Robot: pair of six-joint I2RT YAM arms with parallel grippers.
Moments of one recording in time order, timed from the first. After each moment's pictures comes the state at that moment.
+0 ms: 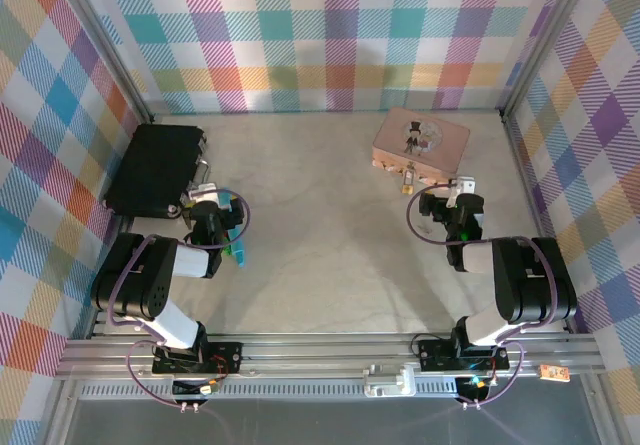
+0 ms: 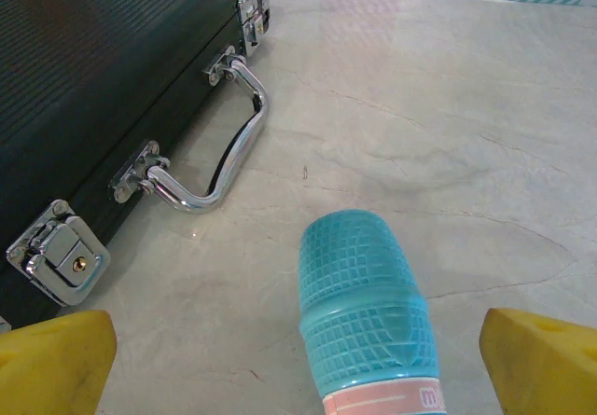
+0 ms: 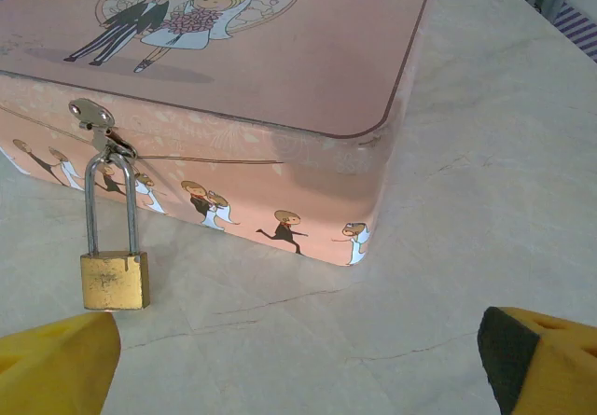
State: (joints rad) left arm -0.12 1.58 0.38 0.80 -0.31 -0.13; right arm 0.03 1.52 0.39 0.75 0.07 0.08
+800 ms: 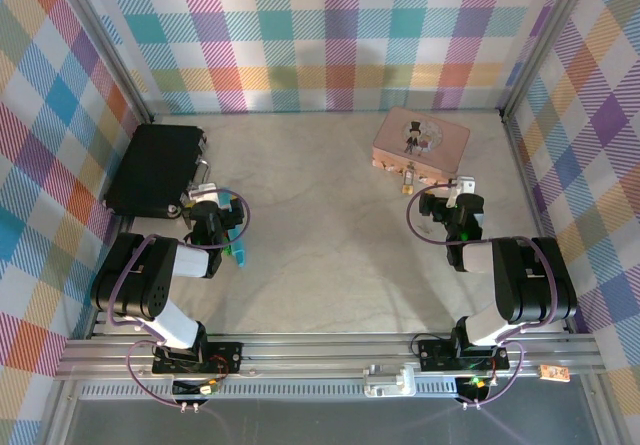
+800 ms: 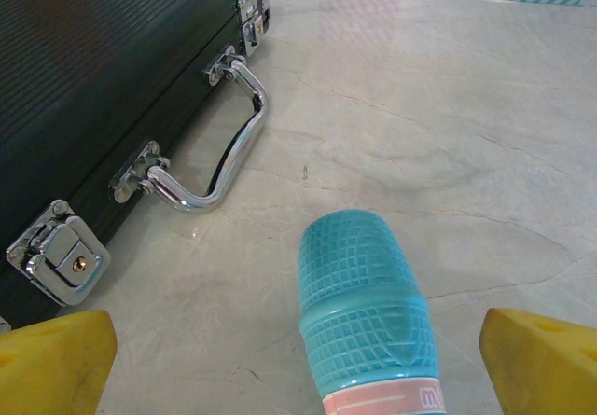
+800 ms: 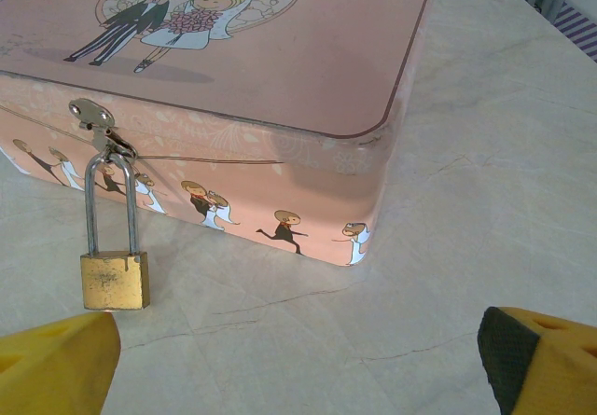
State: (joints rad) left arm -0.12 1.58 0.38 0.80 -0.31 -0.13; right arm 0.03 1.52 0.39 0.75 0.07 0.08
